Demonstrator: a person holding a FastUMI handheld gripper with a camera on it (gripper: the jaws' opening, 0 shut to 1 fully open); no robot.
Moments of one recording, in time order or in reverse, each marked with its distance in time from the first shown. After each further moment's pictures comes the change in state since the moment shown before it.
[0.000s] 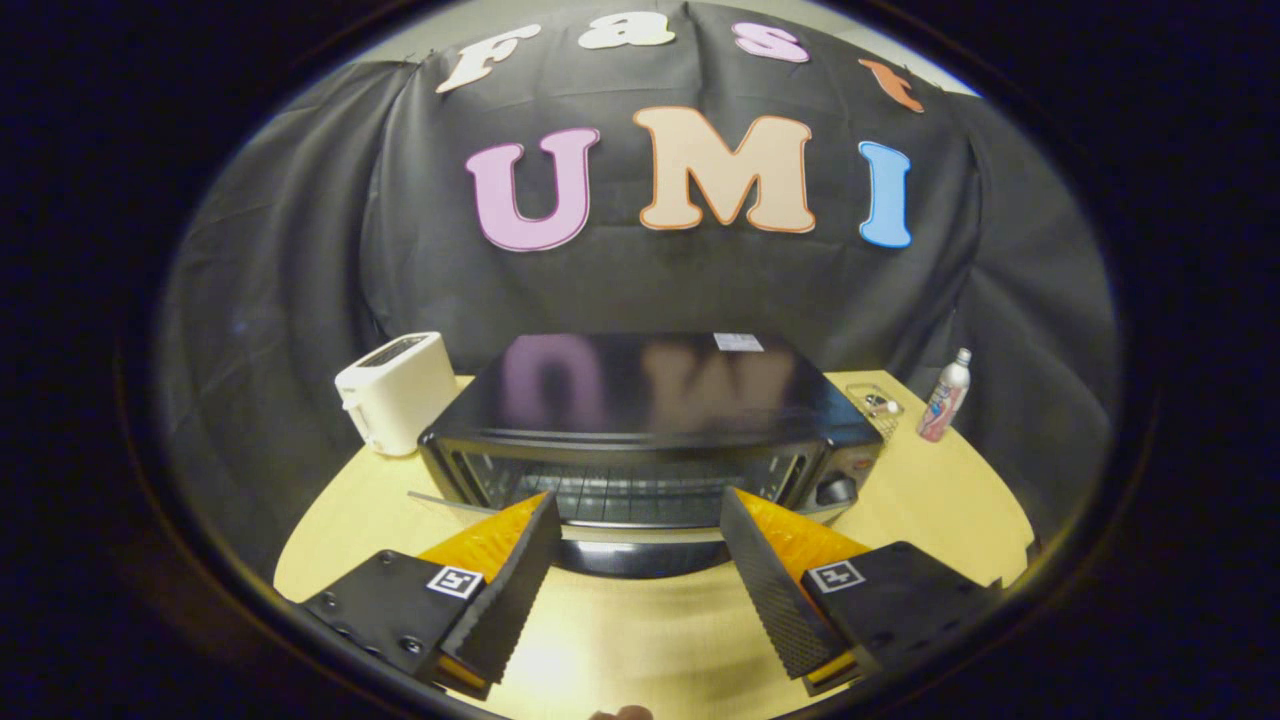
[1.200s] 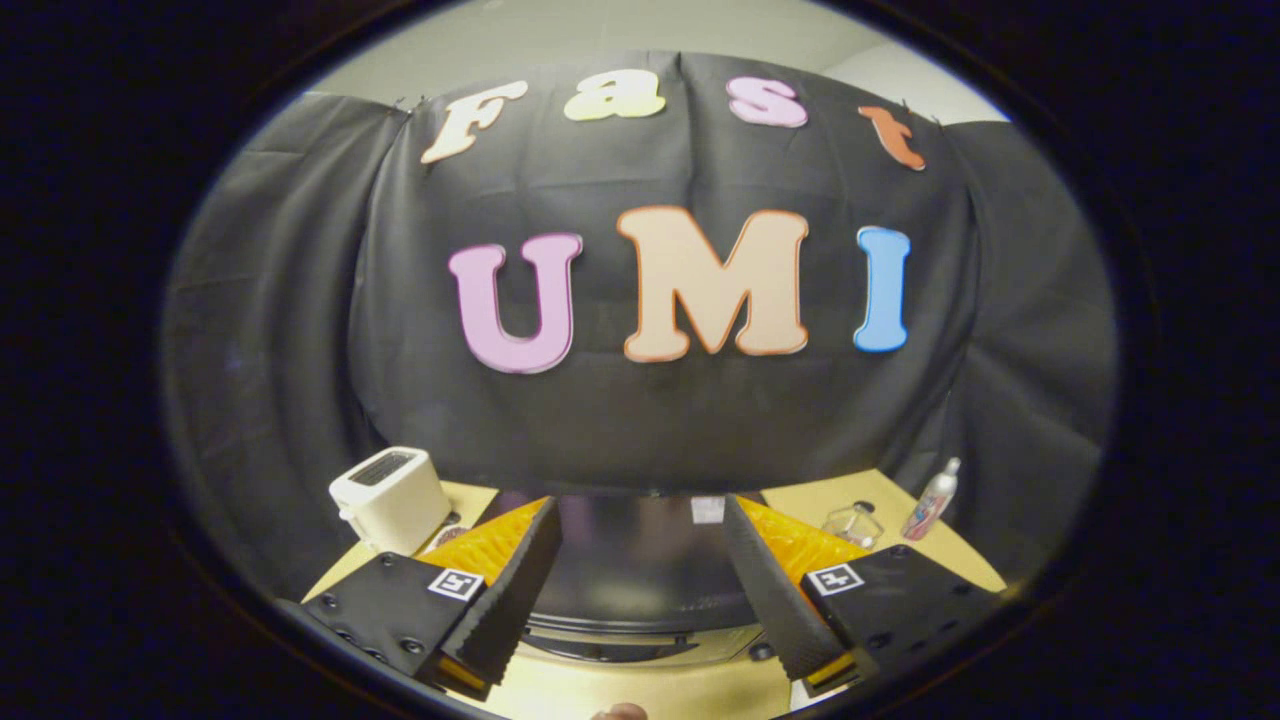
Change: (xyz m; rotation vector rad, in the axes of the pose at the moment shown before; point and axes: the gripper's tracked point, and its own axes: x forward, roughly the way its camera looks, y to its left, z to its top) arm 0.039 -0.006 0.159 0.016 -0.246 0.004
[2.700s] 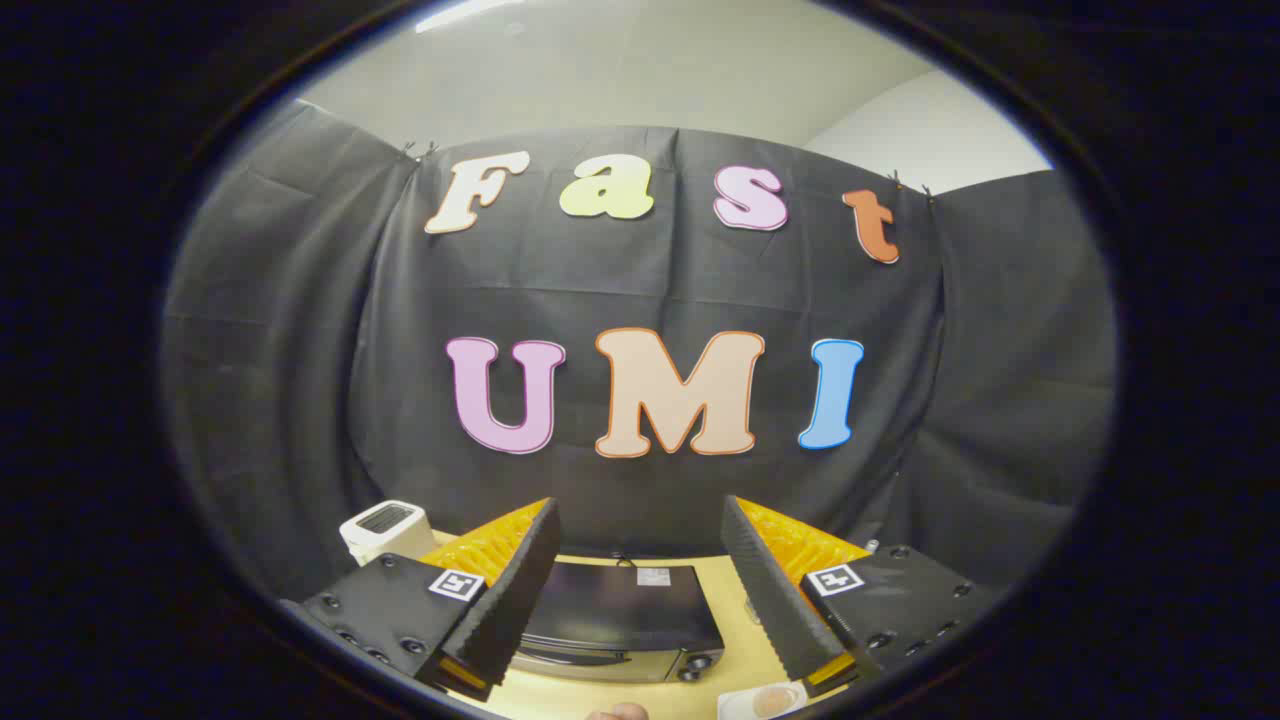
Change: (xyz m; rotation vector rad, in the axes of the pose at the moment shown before) arm -0.121 -0.042 0.165 -0.077 -0.229 -0.077
